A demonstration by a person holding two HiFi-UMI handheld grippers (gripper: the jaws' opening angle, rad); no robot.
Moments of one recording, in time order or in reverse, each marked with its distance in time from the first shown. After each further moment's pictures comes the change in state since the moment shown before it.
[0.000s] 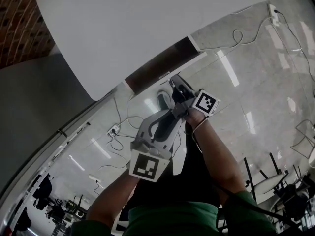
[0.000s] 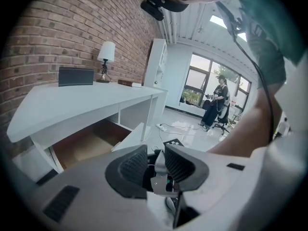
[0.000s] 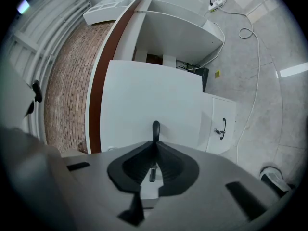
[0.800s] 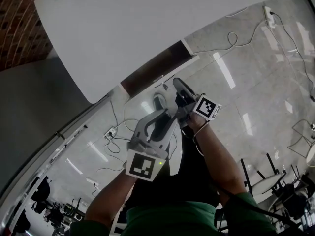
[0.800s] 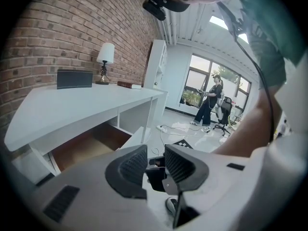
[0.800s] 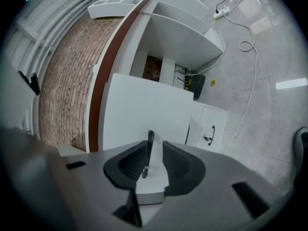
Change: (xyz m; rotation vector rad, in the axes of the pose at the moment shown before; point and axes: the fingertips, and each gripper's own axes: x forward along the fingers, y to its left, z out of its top) left arm 0.006 0.001 0.015 -0.003 -0.026 0.005; right arm -0.031 -0.015 0.013 -0.009 0.006 -0.102
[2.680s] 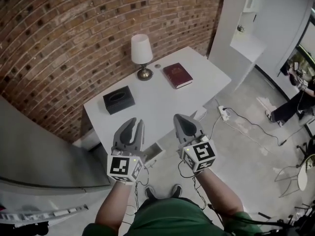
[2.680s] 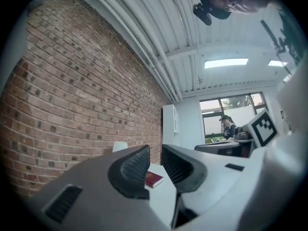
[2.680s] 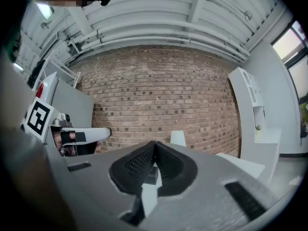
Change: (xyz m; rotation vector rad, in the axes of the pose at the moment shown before) left arm -0.174 0.026 0.452 0.083 -0.688 0.309; right arm -0.171 0.570 0.217 -1.336 -0.399 -0.023
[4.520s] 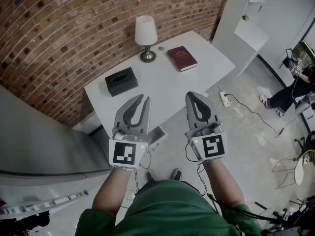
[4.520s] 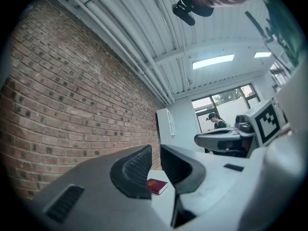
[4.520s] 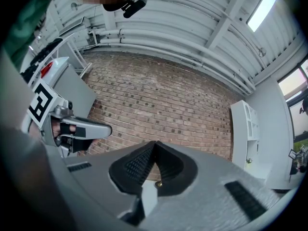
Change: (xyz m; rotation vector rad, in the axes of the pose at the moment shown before) left arm -0.005 -0.009 0.043 0.124 -0.014 -0.056; right arm -0.015 0.016 0.066 -0.258 -0.137 -0.092
